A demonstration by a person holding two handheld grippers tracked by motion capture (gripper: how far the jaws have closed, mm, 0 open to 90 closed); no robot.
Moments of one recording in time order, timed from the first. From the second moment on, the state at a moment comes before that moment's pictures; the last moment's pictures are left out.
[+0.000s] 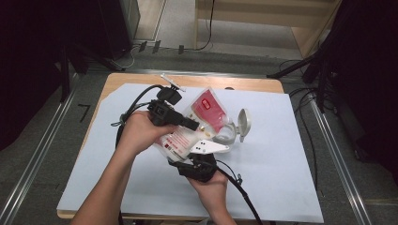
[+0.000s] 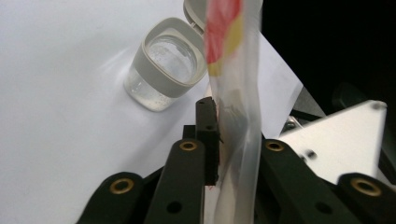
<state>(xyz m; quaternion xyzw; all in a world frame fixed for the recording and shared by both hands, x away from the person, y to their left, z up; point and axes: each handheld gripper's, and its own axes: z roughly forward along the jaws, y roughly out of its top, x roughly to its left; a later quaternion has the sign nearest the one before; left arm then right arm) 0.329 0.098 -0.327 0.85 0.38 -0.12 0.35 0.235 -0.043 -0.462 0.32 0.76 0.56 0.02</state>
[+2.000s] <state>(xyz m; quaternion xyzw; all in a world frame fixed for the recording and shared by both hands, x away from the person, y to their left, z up) 0.341 0.072 -0.301 0.88 0.38 -0.09 0.29 0.256 -0.039 -0.460 0.35 0.73 0.59 -0.04</state>
